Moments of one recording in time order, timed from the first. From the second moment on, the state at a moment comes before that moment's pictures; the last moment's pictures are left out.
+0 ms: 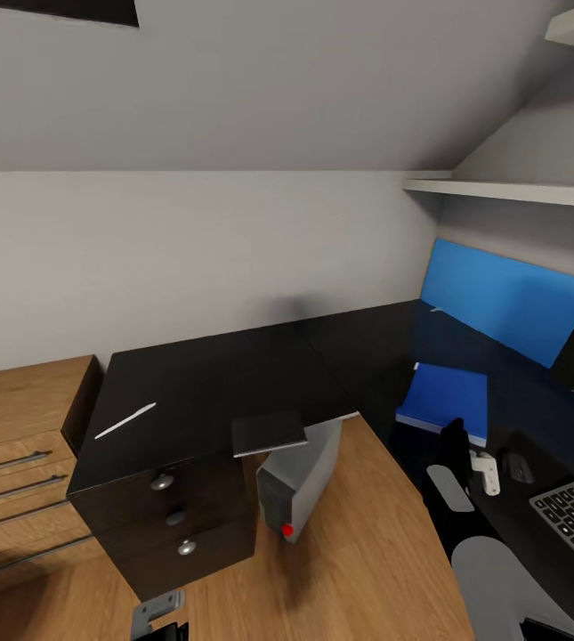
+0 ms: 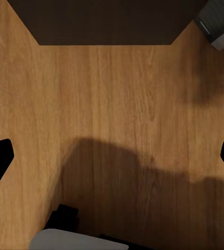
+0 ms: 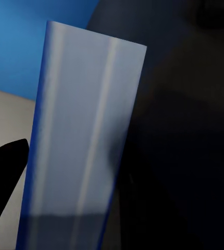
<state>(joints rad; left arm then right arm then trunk) -0.11 0.21 -0.53 -1.01 0.89 0.23 0.50 -0.70 0.01 -0.31 -0.61 -1.14 -0.55 -0.02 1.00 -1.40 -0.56</state>
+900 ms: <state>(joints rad) -0.11 0.21 -0.53 -0.94 0.89 0.23 0.50 -0.70 0.01 -0.31 -0.61 -1.14 -0.55 -0.02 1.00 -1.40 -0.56</state>
